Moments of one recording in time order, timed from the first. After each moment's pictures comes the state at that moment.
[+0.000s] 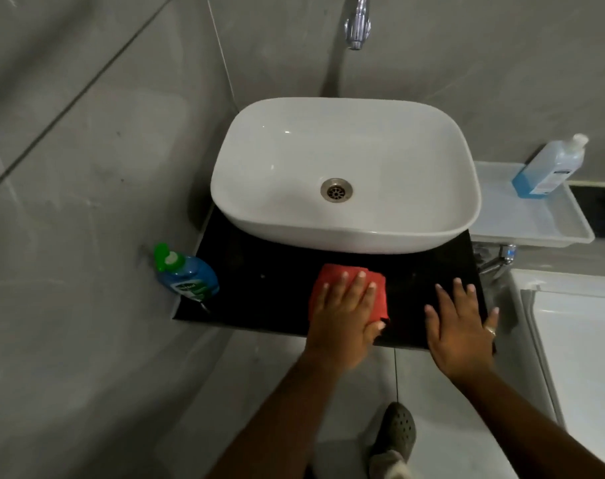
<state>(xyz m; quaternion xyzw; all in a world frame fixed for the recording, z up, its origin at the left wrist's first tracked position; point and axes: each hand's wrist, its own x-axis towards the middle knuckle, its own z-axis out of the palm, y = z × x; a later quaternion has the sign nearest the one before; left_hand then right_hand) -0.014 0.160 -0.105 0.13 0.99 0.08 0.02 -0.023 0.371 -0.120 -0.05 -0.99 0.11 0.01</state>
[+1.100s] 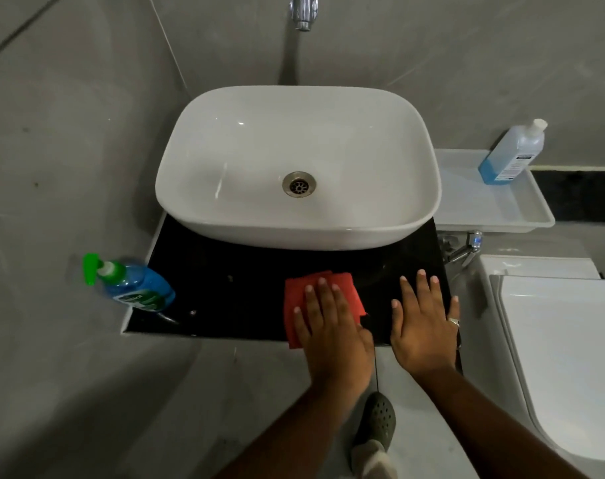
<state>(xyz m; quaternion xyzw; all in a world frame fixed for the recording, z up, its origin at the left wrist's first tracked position) 0.006 0.229 -0.094 -0.07 0.98 0.15 0.06 -0.023 0.373 -0.128 -0.03 -1.00 0.08 0.01</state>
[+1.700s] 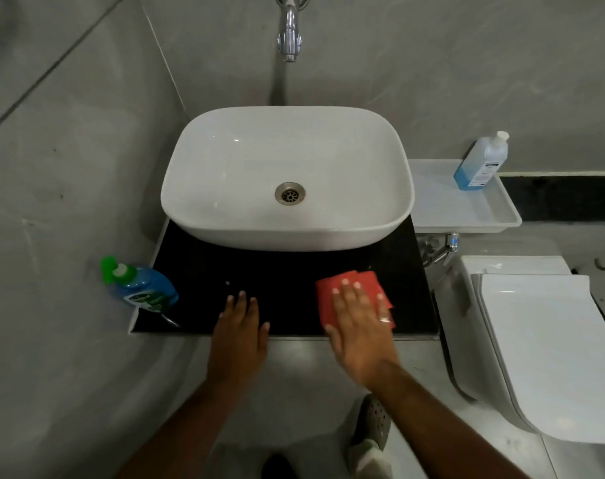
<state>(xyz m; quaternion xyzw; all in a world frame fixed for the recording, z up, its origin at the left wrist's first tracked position) 0.025 0.087 -0.092 -0.02 0.99 0.17 0.02 0.008 0.312 -0.110 0.14 -0.99 0.05 -0.02</state>
